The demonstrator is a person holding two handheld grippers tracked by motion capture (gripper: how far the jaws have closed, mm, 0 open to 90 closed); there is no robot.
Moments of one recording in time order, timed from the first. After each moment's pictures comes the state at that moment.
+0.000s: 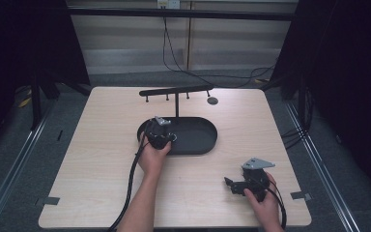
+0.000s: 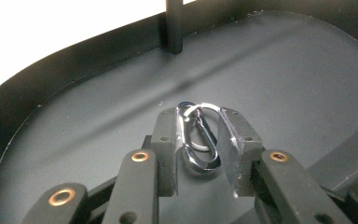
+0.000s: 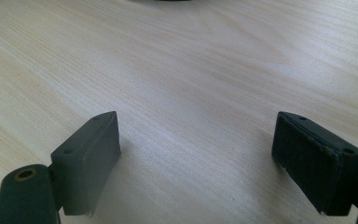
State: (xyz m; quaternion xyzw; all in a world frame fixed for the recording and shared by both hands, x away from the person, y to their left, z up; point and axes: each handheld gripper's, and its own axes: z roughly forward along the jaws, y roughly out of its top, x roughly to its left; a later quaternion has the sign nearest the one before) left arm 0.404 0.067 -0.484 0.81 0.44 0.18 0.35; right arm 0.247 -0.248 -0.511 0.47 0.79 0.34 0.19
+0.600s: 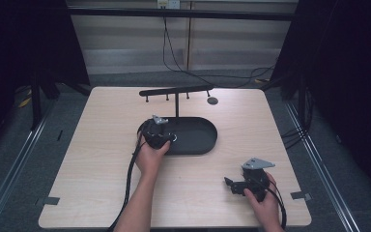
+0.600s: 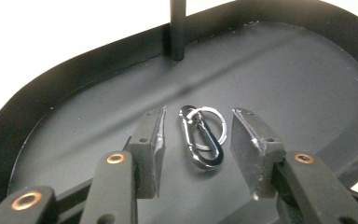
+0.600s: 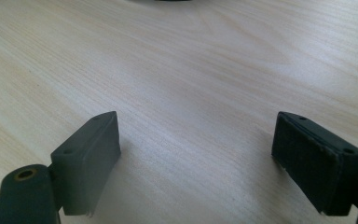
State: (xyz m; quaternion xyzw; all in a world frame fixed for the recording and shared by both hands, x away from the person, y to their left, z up) left arm 0.400 0.073 -0.476 0.80 0.44 0.17 0.36; right arm 0.247 -0.248 -0.511 0.47 0.79 0.34 0.19
